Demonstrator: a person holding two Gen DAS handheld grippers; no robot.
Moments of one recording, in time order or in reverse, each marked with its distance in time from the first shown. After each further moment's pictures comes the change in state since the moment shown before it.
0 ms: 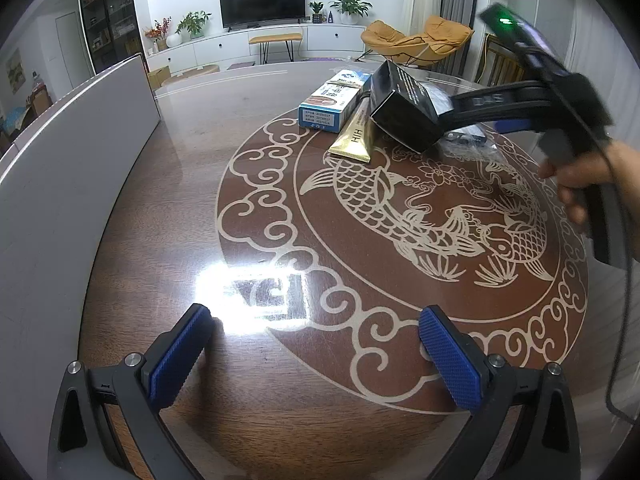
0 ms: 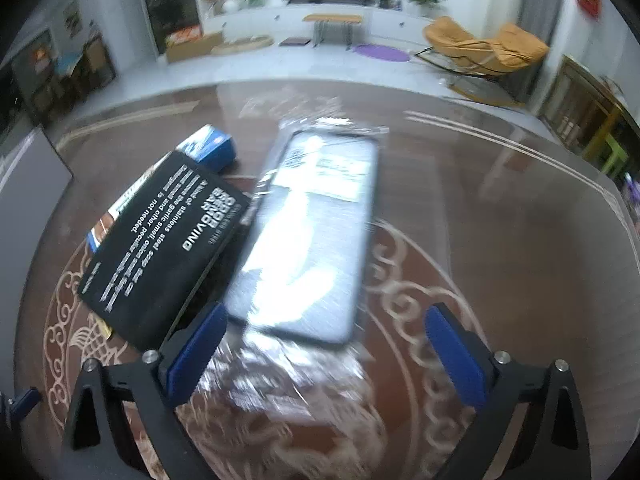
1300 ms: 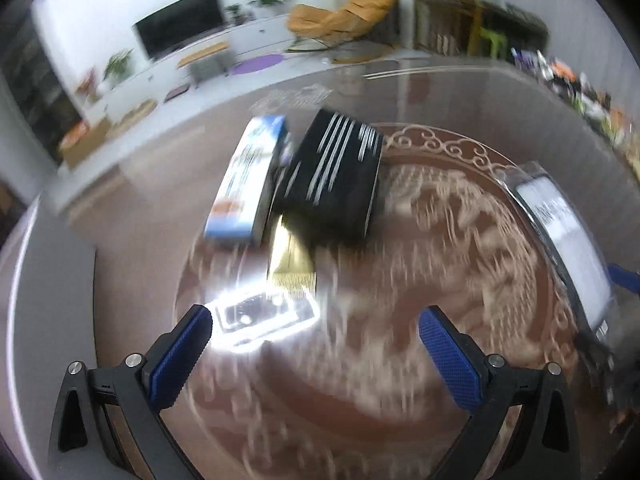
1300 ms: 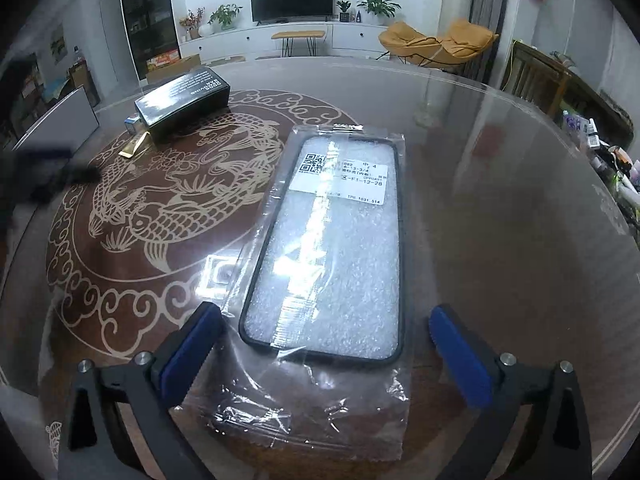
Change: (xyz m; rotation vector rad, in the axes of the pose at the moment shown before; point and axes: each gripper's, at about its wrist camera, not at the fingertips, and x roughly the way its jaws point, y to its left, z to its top) left arm 0.034 -0.051 0.106 0.337 0.054 -0.031; right arm -0.102 -0.044 -0.206 0.116 -0.101 -0.079
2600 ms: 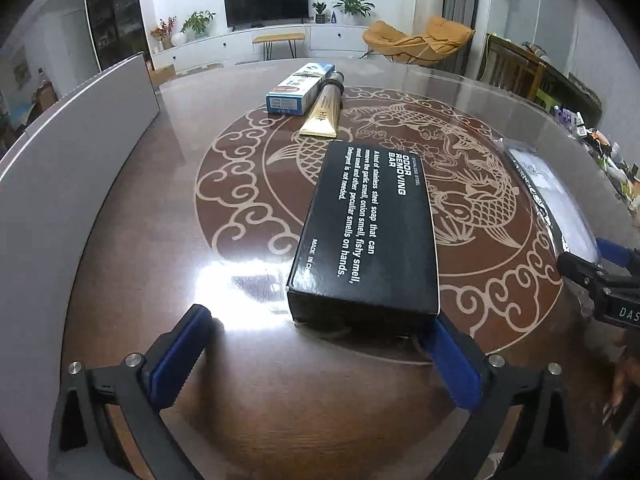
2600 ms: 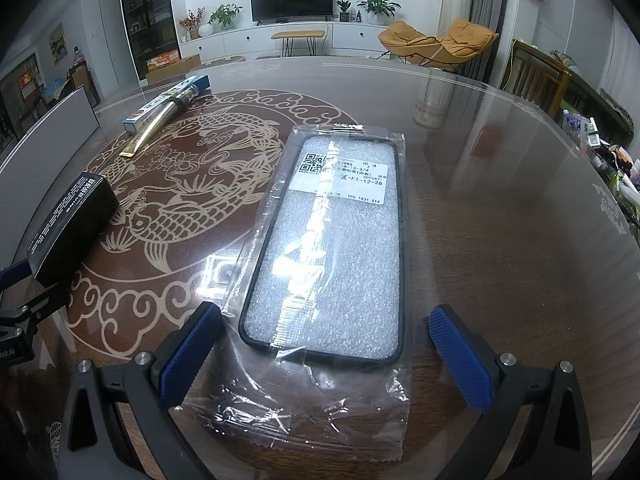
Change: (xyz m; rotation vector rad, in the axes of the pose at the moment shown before) left arm -0.038 -0.019 -0.144 -0.345 -0.055 0.042; right arm -0.001 0.000 0.000 0.002 0.001 0.002
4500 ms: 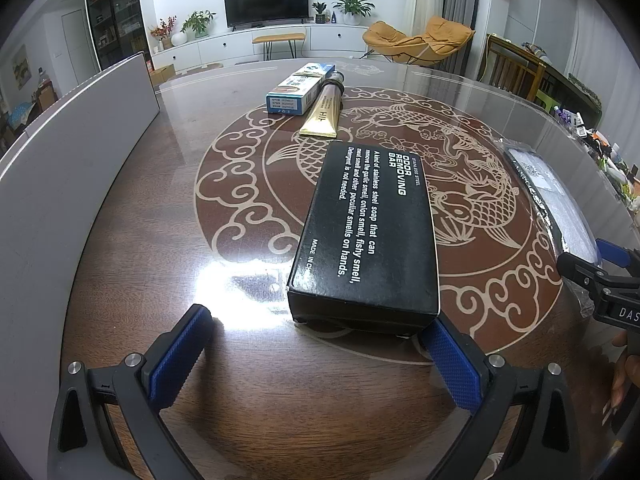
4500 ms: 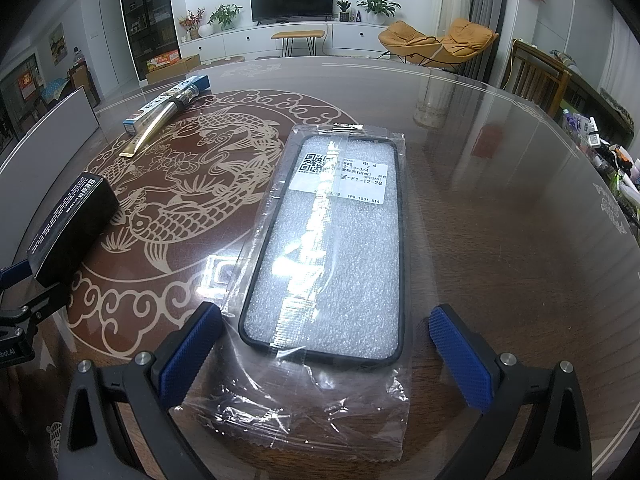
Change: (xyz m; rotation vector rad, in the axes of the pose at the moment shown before) left arm 0.001 0.000 0.001 0.001 0.000 -0.002; right arm 0.000 0.000 0.000 0.001 0.000 0.000
